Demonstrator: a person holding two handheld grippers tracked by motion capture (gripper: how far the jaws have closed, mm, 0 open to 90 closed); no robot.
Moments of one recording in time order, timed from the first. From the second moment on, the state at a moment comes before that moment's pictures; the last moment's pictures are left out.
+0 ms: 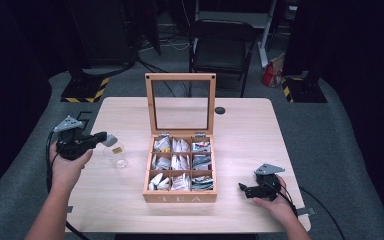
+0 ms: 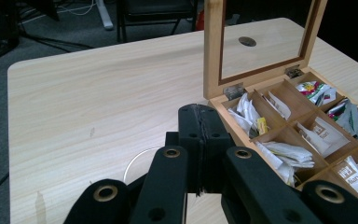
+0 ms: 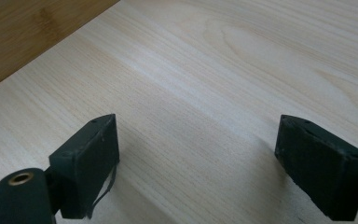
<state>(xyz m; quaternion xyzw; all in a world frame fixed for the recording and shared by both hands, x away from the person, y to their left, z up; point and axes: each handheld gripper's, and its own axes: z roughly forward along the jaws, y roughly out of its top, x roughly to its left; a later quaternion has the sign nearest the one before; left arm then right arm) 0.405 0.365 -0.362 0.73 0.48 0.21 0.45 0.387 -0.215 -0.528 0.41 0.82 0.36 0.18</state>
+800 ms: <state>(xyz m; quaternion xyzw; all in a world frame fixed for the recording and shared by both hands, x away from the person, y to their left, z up) 0.414 0.364 -0.400 0.73 0.50 0.19 0.42 0.387 -0.215 -0.528 0.41 0.82 0.36 0.18</state>
